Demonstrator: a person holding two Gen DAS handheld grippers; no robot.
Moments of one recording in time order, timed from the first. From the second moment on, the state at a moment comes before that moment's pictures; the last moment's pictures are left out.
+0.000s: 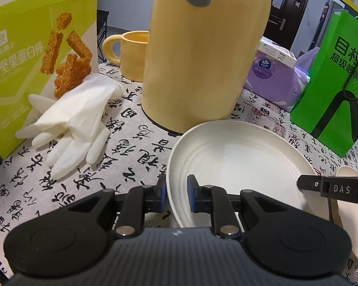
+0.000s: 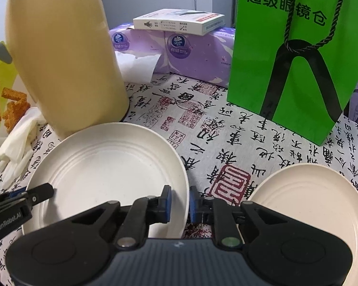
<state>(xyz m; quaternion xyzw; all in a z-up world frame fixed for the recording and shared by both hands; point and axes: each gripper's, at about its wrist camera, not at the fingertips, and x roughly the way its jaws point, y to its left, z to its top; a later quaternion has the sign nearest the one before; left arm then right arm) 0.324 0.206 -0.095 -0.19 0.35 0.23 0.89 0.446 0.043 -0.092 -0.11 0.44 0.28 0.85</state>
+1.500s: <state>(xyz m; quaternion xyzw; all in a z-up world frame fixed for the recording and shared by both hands) 0.278 0.188 -0.045 -0.17 0.27 0.22 0.92 0.371 0.007 -0.040 -0.09 0.32 0.29 0.90</state>
